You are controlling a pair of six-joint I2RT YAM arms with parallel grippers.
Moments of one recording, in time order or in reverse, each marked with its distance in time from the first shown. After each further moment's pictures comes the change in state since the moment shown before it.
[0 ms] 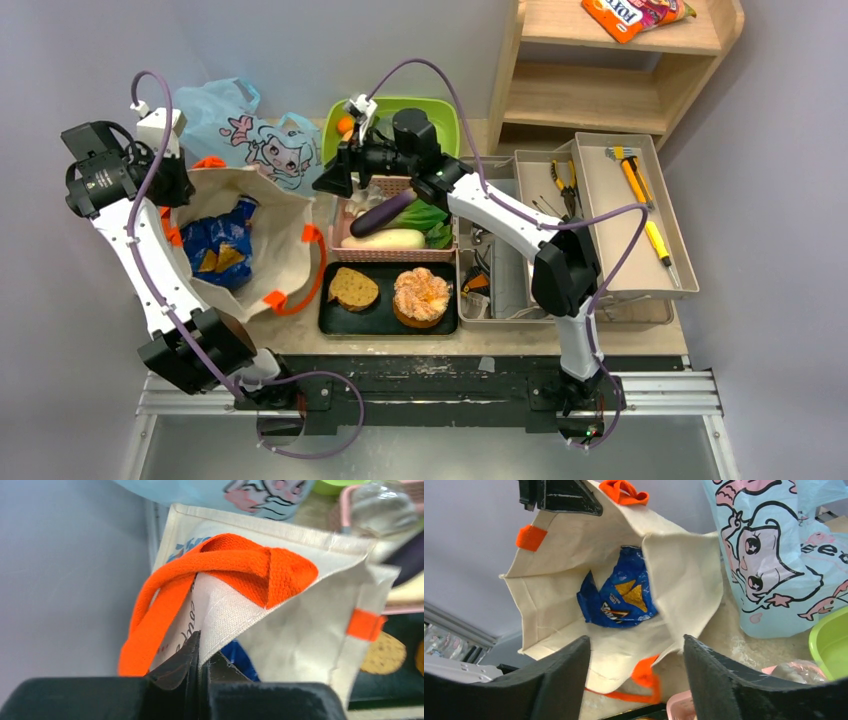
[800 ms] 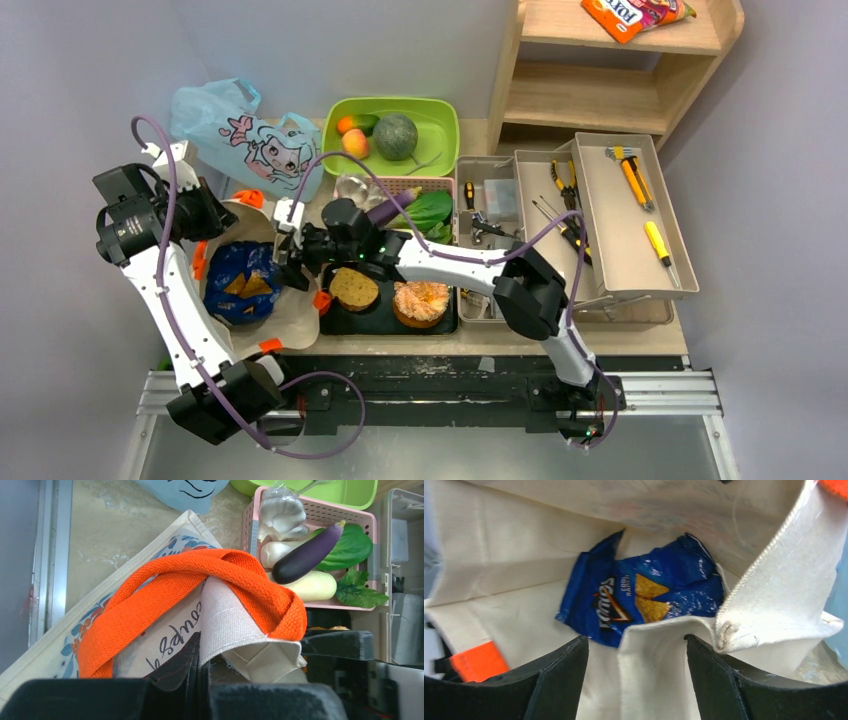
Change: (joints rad) left arm -0.024 -0.286 -0.300 -0.019 0.160 -0.346; right arm 0.323 0.063 -0.145 0.064 0.194 -0.357
